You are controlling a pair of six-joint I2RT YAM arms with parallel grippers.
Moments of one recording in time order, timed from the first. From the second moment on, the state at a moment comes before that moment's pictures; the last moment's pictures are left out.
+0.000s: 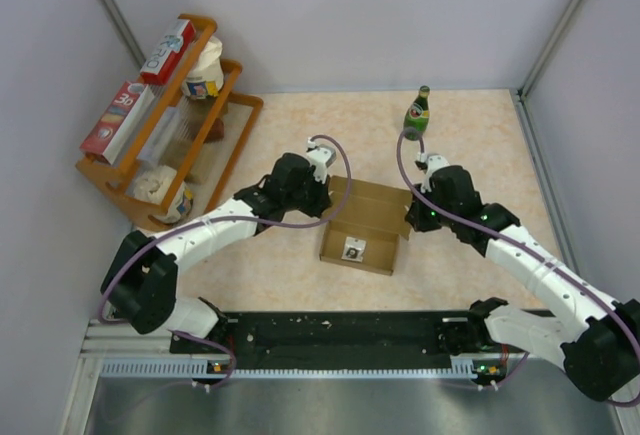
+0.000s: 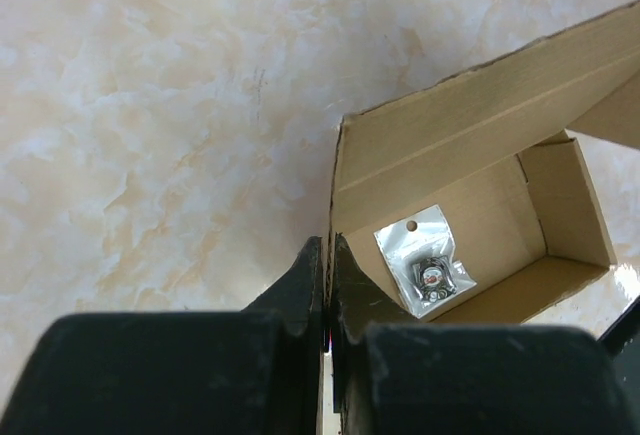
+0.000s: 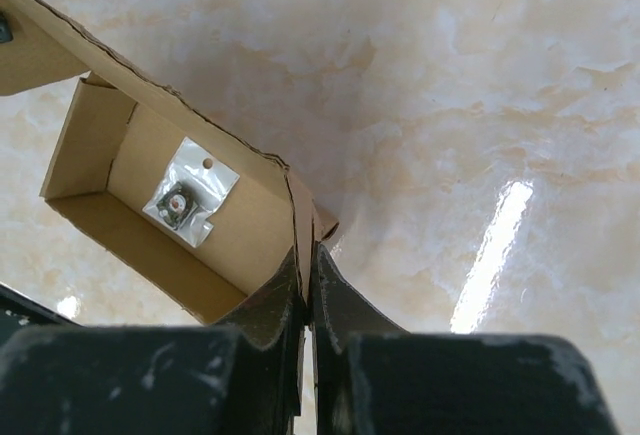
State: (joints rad) left arm -0.67 1.44 0.94 -0.14 0.17 -0.18; right arm 0.50 1.02 0.77 -0.51 -0.06 0.28
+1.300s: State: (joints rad) left arm -1.05 1.28 0.62 0.14 -0.68 -0.62; right arm 0.92 0.97 0.50 -0.03 0.62 0.52
